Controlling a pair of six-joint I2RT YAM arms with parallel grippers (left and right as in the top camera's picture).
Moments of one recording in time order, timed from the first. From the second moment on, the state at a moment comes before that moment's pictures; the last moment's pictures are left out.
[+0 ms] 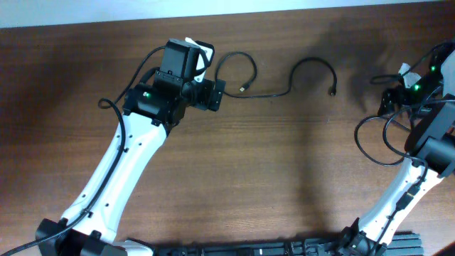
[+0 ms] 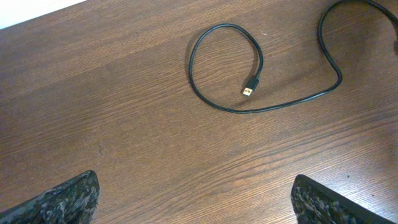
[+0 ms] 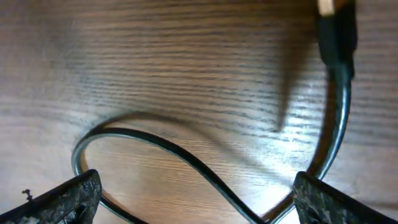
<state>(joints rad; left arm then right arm) -0.42 1.56 1.46 -0.77 -0.07 0.00 -0.55 2.36 2.00 -1.41 -0.08 -0.51</state>
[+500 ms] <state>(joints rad) -0.42 1.56 1.46 -0.77 -0.06 0.00 -0.56 2.34 1.85 -1.27 -0.07 -0.89</state>
